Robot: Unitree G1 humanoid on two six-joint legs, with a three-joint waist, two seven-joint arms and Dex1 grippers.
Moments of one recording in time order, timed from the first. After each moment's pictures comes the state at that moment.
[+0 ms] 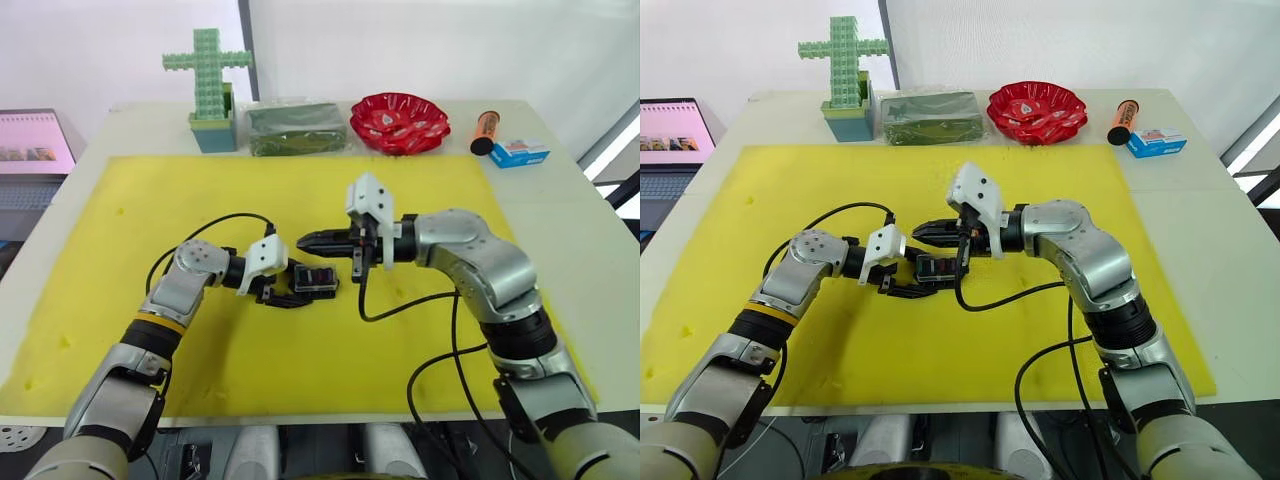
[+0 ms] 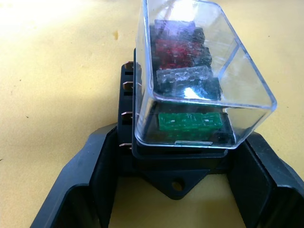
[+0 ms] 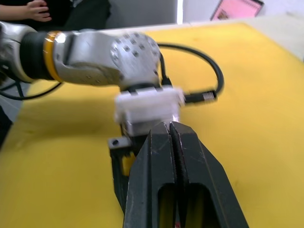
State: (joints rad) left arm -0.61 0.50 -0.28 0.39 -0.14 0.01 -1.30; right arm -0.66 -0.43 0.24 -0.18 0.37 0.68 0.96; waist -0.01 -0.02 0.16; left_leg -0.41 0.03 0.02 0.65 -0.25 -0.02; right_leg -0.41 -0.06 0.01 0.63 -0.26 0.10
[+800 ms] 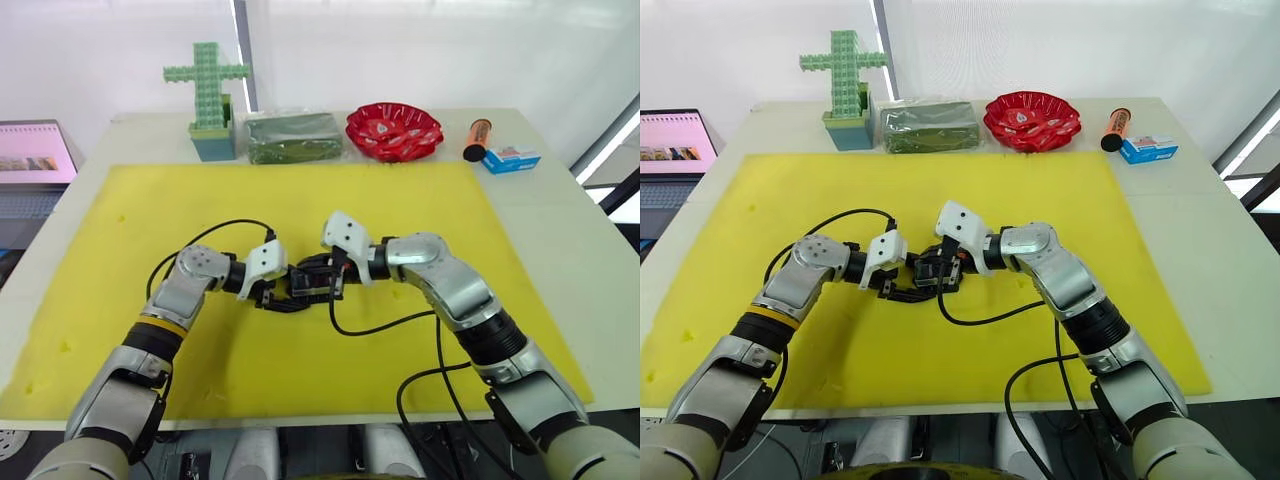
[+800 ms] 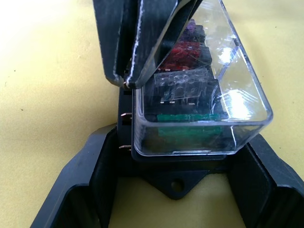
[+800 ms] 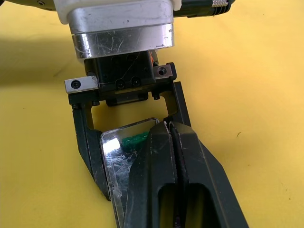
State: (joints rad) left arm -0.59 0.49 -0.29 0.41 -0.11 0.03 -1.30; right arm -0.65 -0.41 0.41 -0.02 0.19 0.58 0.93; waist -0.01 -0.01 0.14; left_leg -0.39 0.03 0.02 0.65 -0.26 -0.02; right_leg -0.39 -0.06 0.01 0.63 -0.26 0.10
